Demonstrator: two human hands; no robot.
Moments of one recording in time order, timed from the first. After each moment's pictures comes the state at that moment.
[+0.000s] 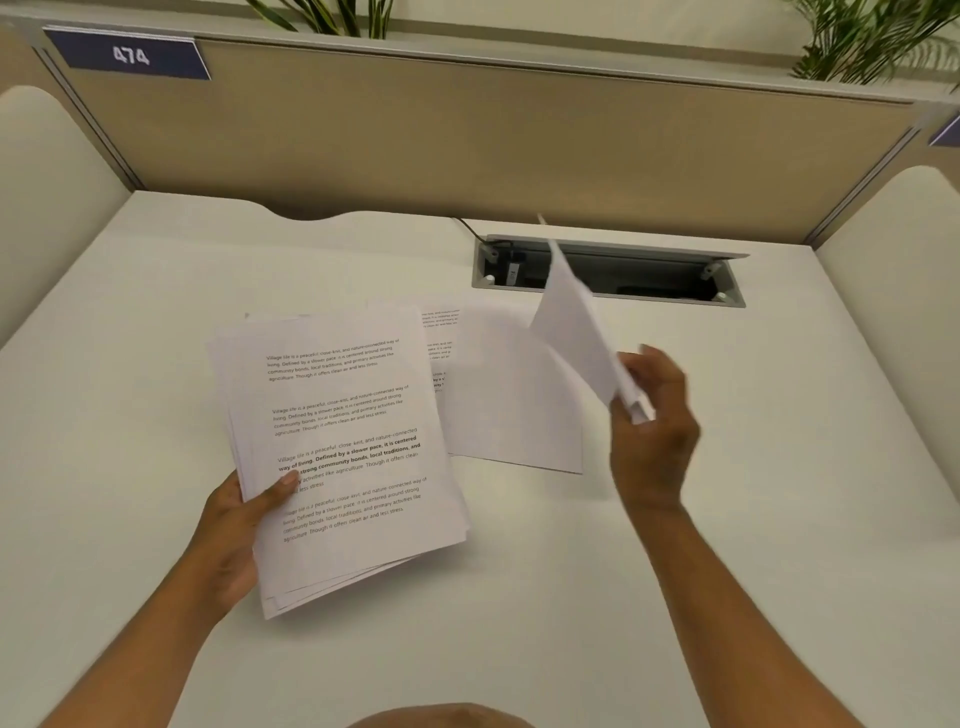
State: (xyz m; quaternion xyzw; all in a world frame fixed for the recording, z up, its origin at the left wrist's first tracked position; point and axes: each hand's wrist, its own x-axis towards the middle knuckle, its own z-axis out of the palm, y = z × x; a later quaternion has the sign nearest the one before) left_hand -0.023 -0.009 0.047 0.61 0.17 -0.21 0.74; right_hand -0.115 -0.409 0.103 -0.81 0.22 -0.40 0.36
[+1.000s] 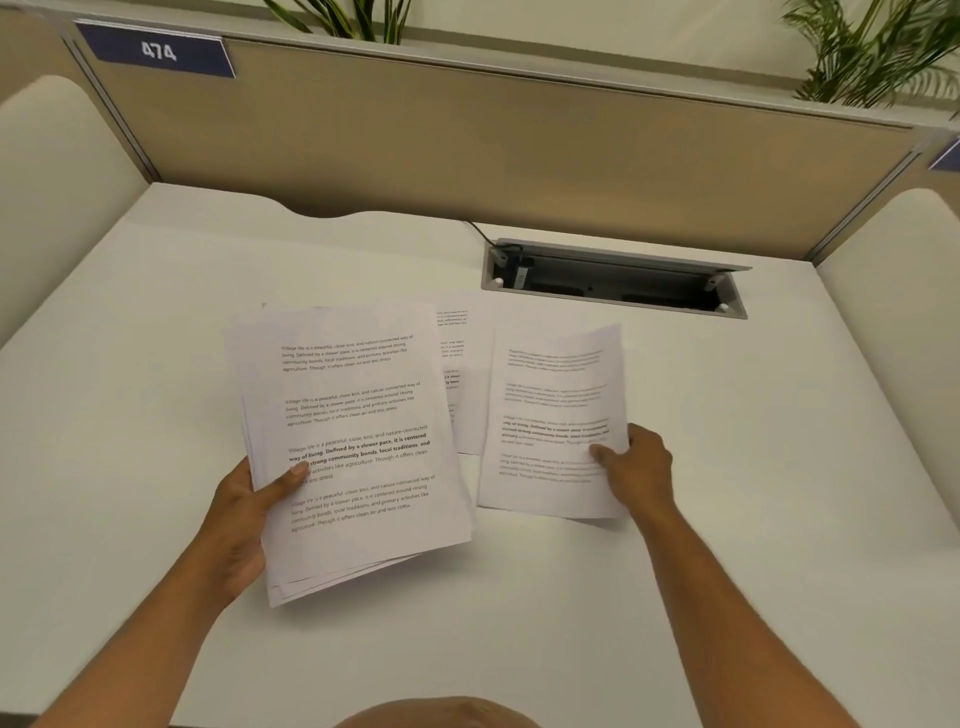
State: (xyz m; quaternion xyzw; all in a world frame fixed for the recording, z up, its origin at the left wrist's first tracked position) left_hand -0.029 -0.008 0.053 0.60 0.15 -0.21 0.75; right_hand -0.122 -0.430 0.057 -0.80 0.43 -0.03 0.41
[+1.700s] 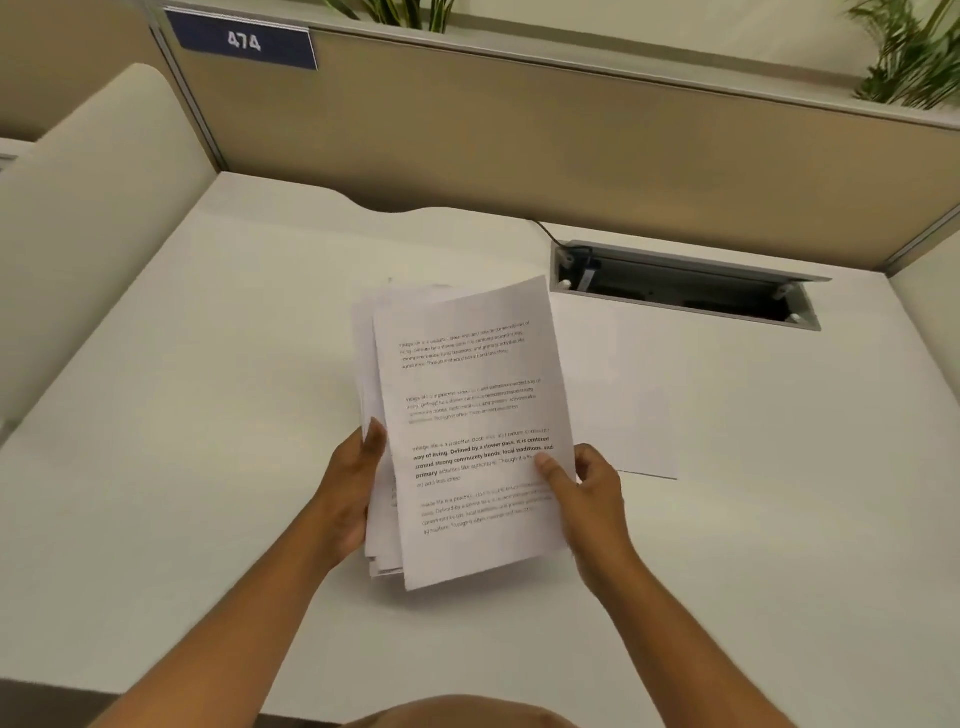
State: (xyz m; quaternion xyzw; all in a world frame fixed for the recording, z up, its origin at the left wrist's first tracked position) left_hand 0.002 -0.006 0.067 0.57 0.07 -0.31 0.76; right_hand -0.101 -0.243 0.094 -0.70 0.35 -0.05 0.62
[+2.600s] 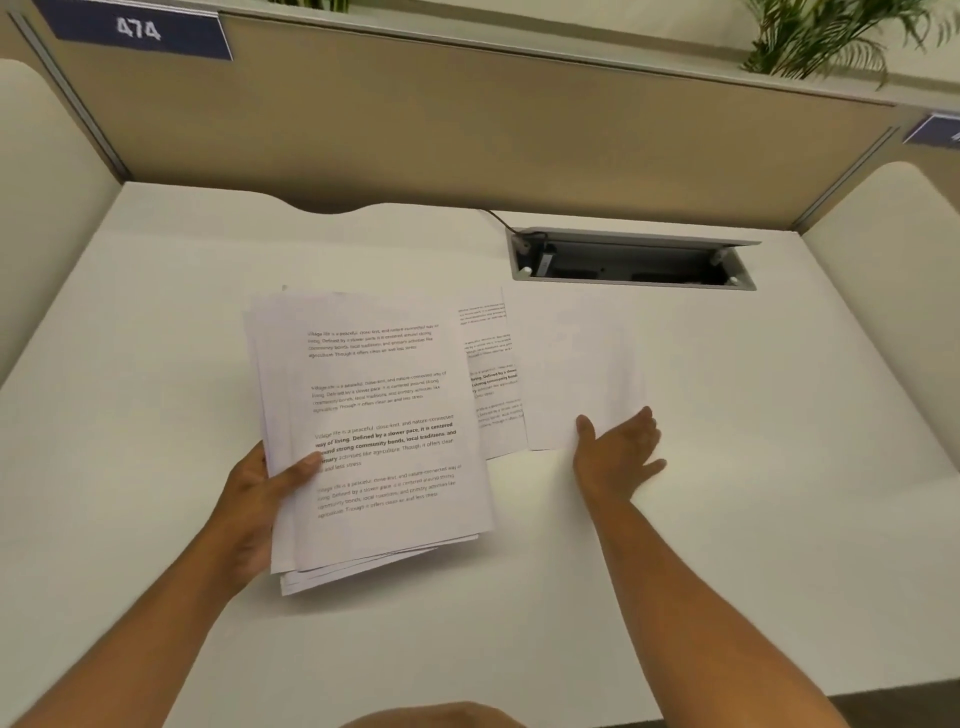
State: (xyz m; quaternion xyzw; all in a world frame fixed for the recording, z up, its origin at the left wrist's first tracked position) left_hand 0.067 0.086 0.042 0.61 0.09 -0.29 0.73; right_hand -0.054 -0.294 0.004 -0.78 0.58 -0.08 0.22
